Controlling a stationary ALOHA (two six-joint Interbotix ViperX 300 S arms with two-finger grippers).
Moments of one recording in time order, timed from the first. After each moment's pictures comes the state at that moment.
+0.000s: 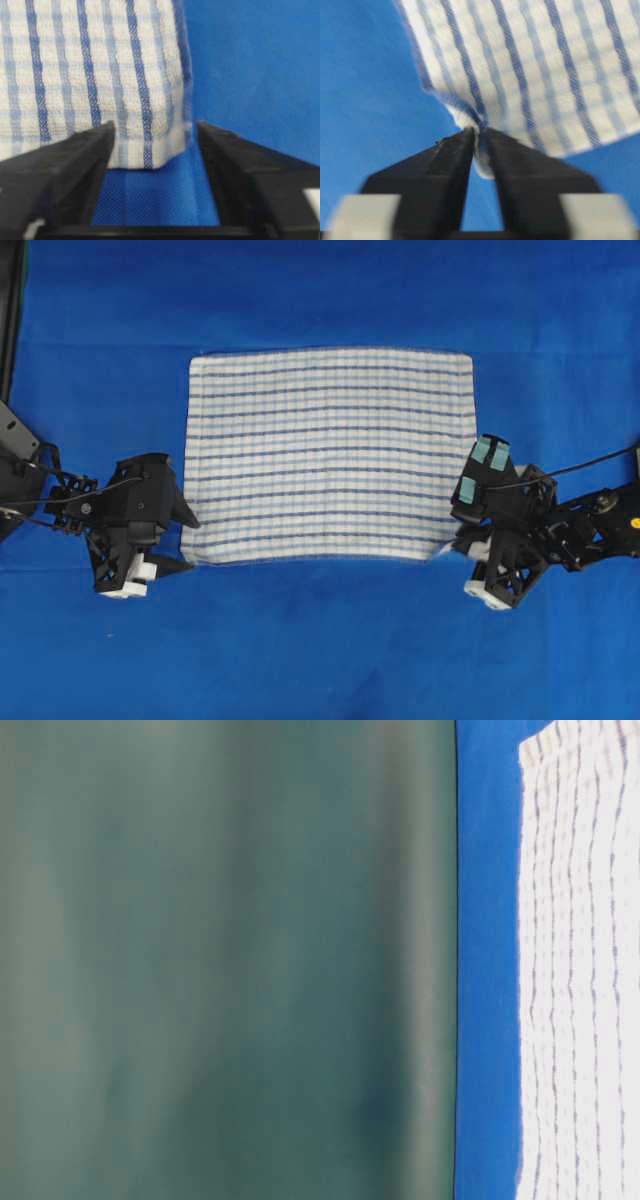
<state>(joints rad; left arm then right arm) -0.27 -0.17 1.14 -0.03 -0.17 -0.24 0.33 -0.11 0.87 -0.56 0.33 1.31</state>
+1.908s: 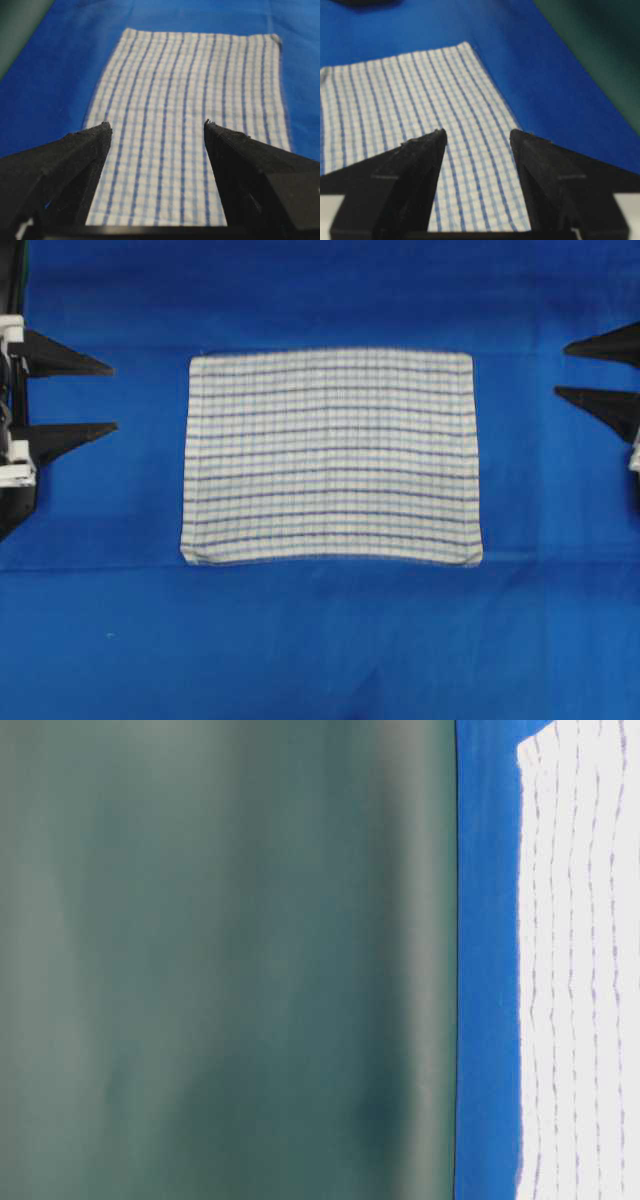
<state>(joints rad) 0.15 -1.18 1.30 -0.03 0.06 0.09 -0.01 -1.11 1.21 -1.13 0.30 1.20</state>
